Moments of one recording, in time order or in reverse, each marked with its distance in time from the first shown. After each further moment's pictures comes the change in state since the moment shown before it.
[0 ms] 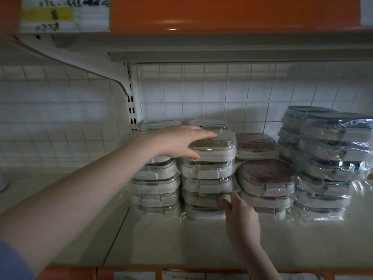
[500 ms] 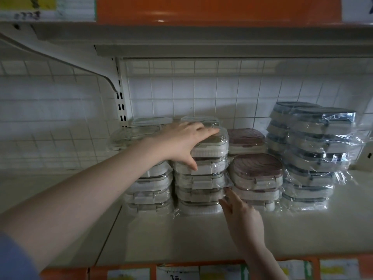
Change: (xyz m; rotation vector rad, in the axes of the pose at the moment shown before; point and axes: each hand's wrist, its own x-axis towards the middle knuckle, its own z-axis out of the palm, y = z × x) left_hand 0.012 0.017 0.014 0.275 0.124 0.015; right_hand -0.013 0.017 -0.014 -0.041 0.051 -0.124
